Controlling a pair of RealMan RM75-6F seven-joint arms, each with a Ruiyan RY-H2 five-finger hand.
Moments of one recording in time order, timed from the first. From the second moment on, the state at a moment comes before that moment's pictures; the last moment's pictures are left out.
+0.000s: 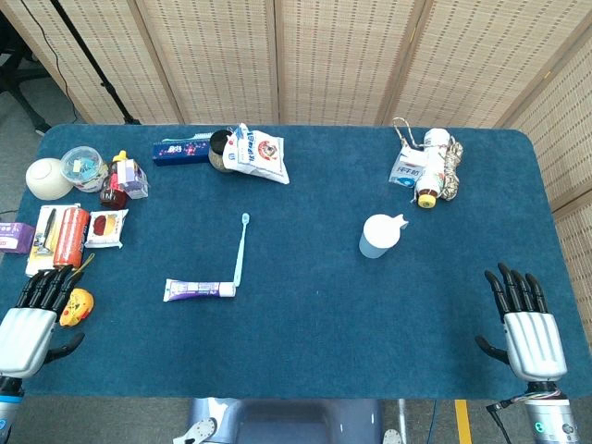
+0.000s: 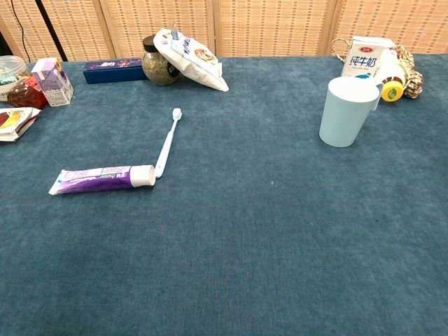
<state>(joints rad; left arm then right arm) -0.08 -1.09 0.04 -1.70 1.61 1.48 0.14 0.05 -1.17 0.05 -1.74 -1.55 1.52 -0.25</state>
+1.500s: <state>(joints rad) -0.10 -1.08 0.00 -1.72 1.52 1.44 0.17 0.68 -1.37 0.24 -1.22 -1.41 0.81 0.34</state>
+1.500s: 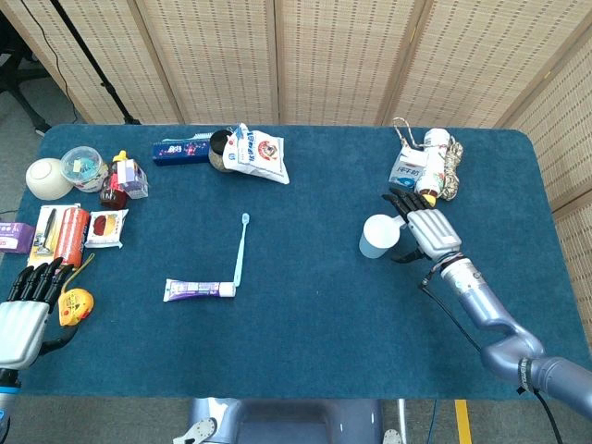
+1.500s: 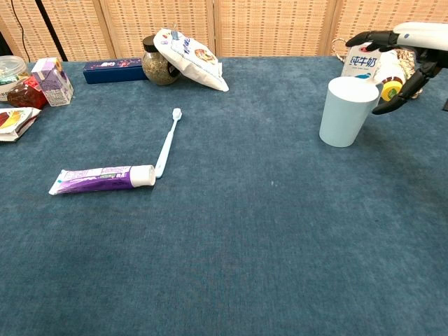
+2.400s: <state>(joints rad) -0.10 -1.08 -0.01 -1.73 1.50 1.43 0.16 0.76 -1.47 0.19 -1.08 -1.45 0.84 0.45</state>
